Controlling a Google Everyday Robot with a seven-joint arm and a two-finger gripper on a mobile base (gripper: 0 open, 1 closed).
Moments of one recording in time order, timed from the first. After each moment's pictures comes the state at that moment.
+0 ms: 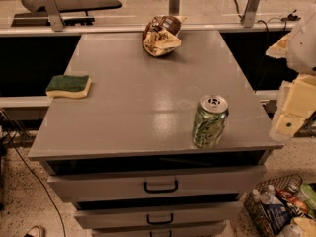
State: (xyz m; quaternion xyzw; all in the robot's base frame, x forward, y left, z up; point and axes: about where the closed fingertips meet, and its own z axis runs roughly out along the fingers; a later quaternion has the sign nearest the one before) arm 0.438 -0.216 0.977 -0.60 0.78 -0.04 0.16
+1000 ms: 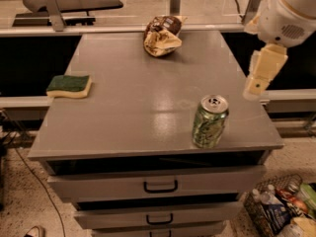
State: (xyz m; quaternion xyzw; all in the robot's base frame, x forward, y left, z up) arm 0.535 -0.204 0.977 -0.62 0.76 -0.04 0.19
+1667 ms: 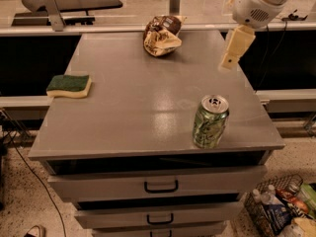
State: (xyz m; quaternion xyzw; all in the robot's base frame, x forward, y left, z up) arm 0.627 -0.179 0.987 -0.63 0.73 -0.06 0.26
